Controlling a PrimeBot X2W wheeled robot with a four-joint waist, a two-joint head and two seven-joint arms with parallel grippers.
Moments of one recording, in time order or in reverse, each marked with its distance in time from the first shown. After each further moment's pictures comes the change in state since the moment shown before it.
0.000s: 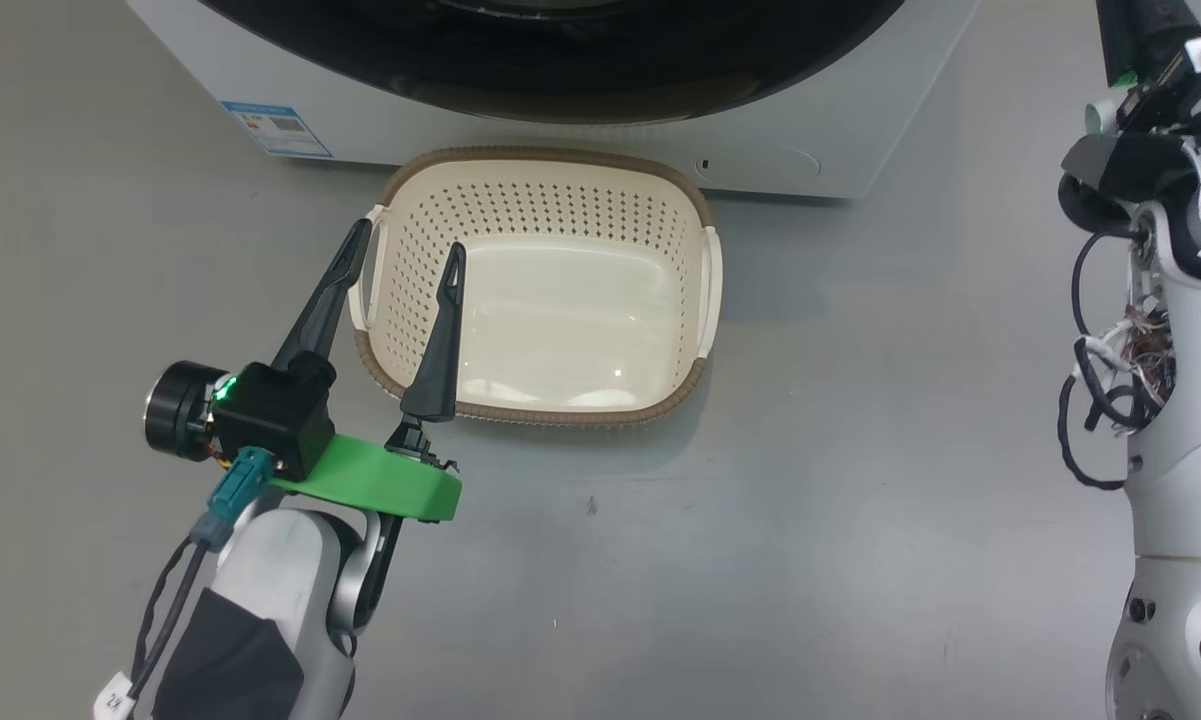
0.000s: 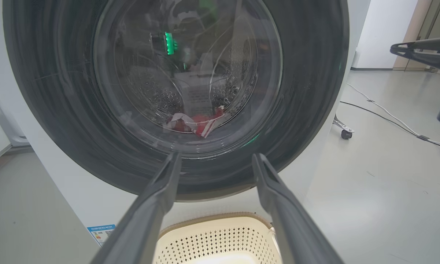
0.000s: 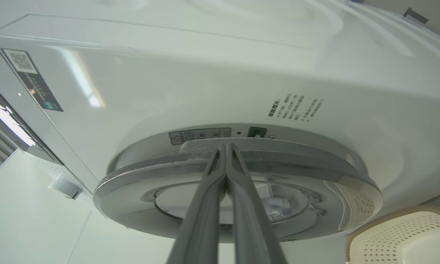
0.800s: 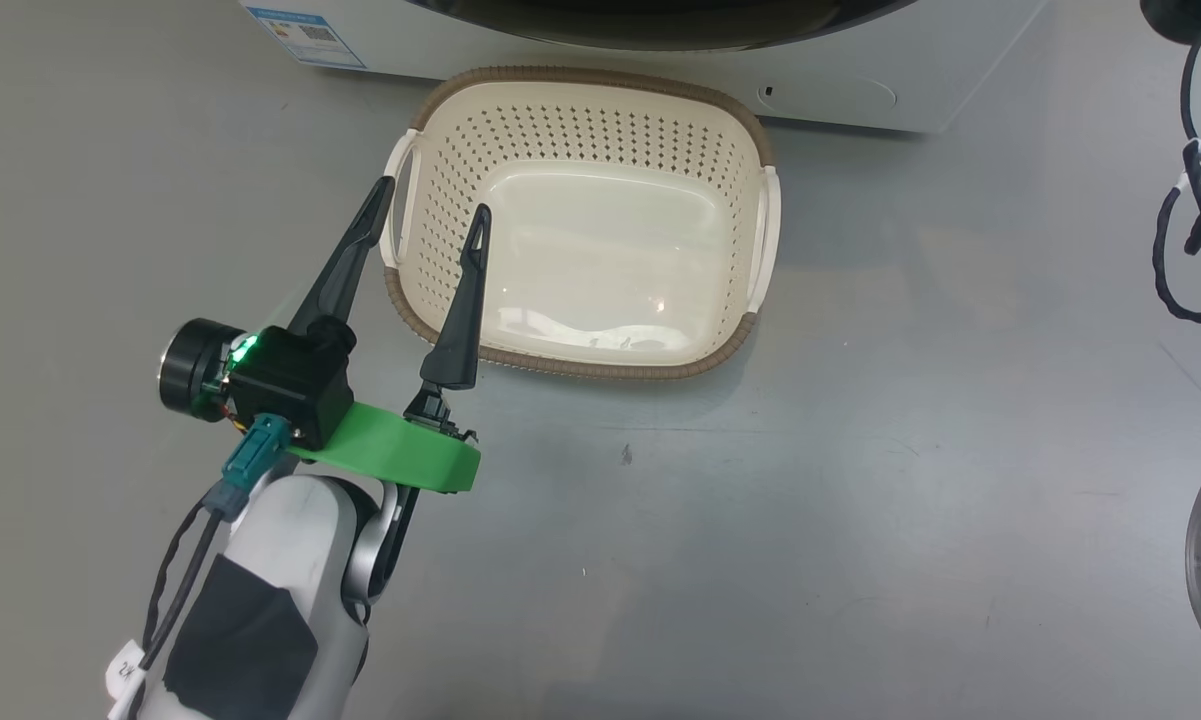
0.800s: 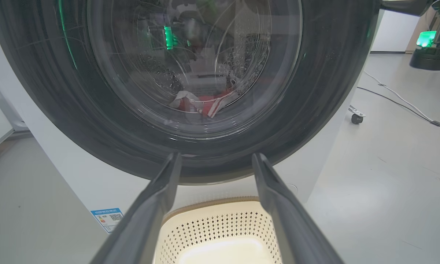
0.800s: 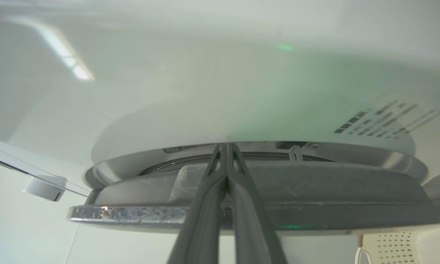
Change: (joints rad) left arm -0.065 -0.012 -0.029 0.009 -0.001 -0.002 0.000; right arm -0.313 -0.085 0.061 0.134 0.019 -0.084 0.162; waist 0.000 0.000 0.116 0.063
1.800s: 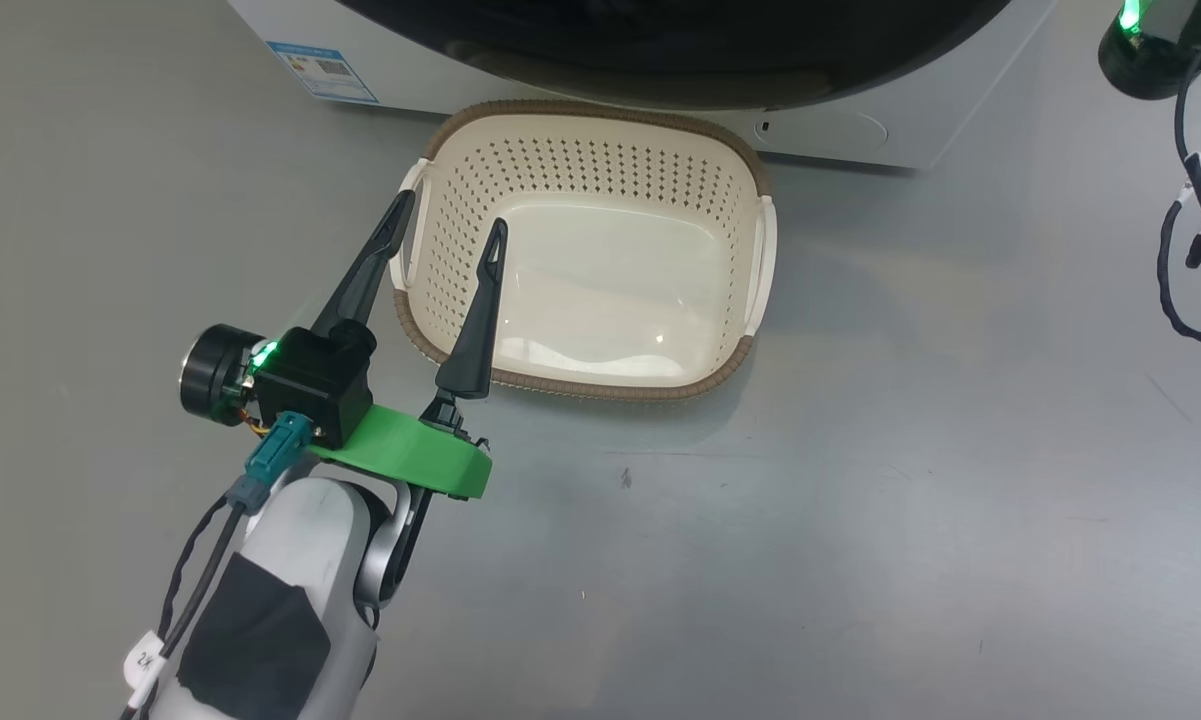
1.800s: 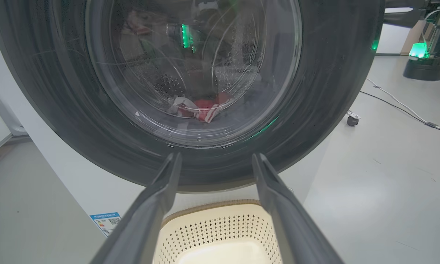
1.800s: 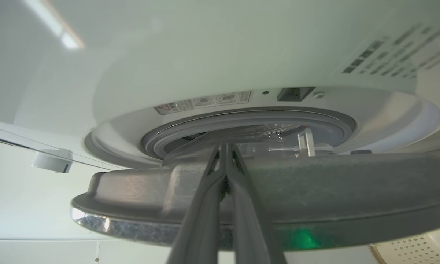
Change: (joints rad) left arm -0.011 -0.003 -0.028 0.041 -0.012 0.000 0.000; right arm -0.022 -0.025 0.015 0.163 0.084 0.059 0.192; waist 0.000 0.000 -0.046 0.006
